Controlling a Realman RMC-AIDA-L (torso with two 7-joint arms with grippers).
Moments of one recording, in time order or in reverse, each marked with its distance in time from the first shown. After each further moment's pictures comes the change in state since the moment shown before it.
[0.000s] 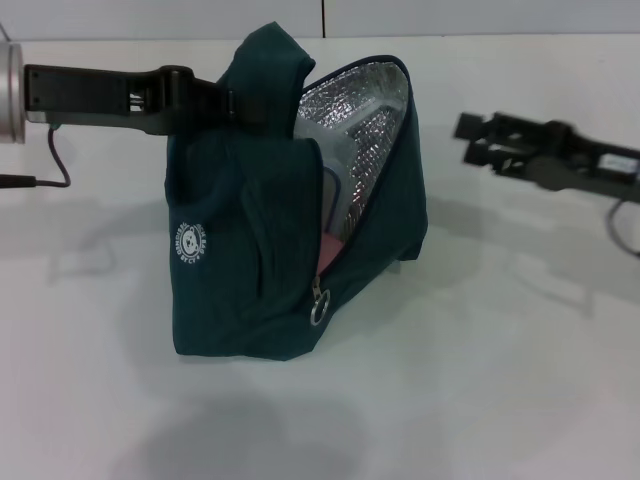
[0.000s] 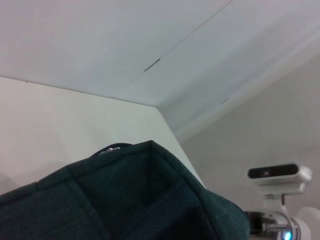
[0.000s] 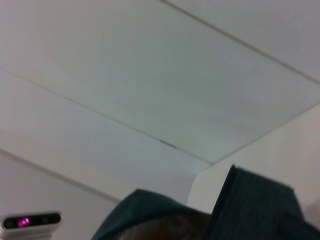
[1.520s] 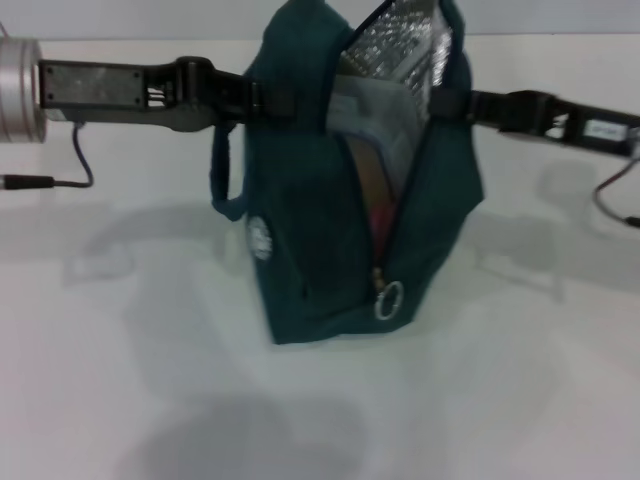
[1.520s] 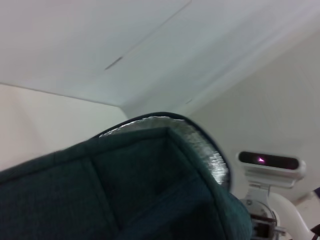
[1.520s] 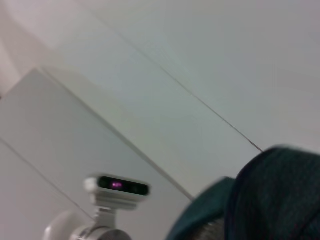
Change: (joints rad) left arm -0.007 -0.014 0.017 -0.035 -0.085 0.035 0.009; right arm 0.014 0.010 -0.113 -0.127 0.135 -0.102 -0.155
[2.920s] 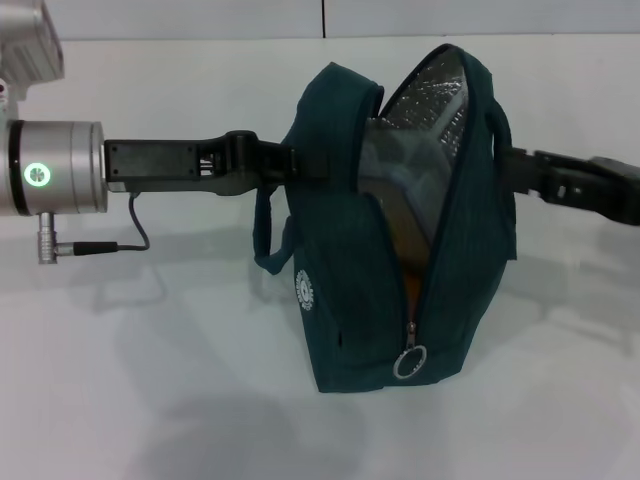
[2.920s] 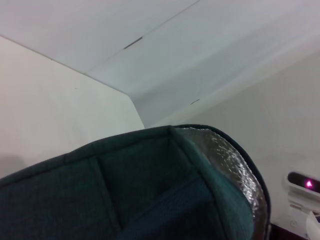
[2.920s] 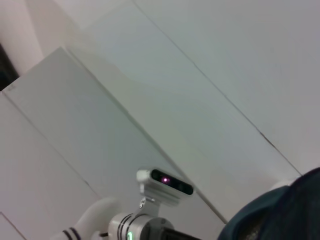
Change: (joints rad) left arm 0.004 -0.037 0.000 -0.243 0.039 -0.102 0.158; right arm -0.169 -0.015 0.059 -0.101 -0.051 -0.180 -0.134
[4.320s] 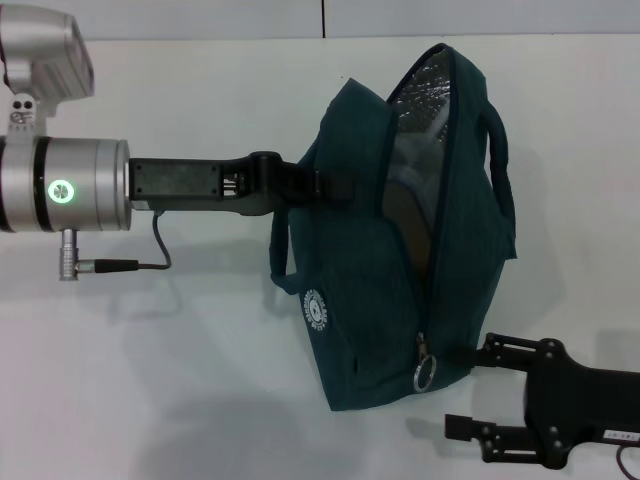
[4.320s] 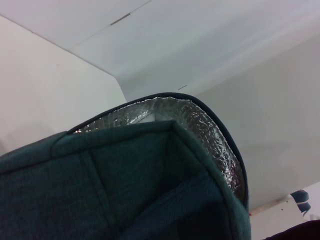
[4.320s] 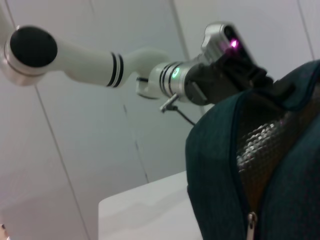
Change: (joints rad) left arm -0.007 -0.019 0.025 -0.034 -0.004 0.015 0.007; right arm -0.043 0.021 -0.156 0.395 -0.128 0.063 -0.920
